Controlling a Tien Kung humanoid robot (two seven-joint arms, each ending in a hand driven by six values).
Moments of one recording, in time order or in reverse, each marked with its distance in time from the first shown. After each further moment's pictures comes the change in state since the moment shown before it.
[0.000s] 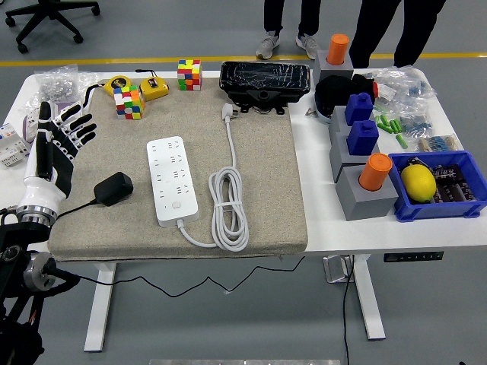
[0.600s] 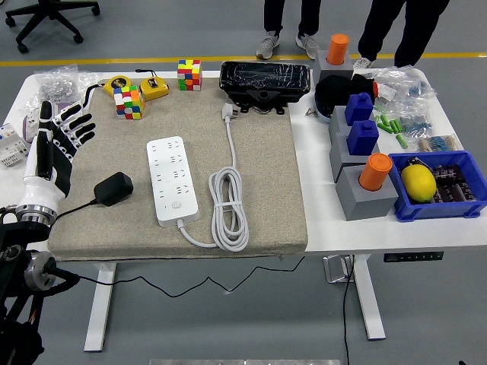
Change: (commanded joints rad) left arm -0.001 -0.002 -0.002 0.001 0.026 0.007 0.000; right arm 0.000 0.001 0.002 0.000 0.000 0.001 0.002
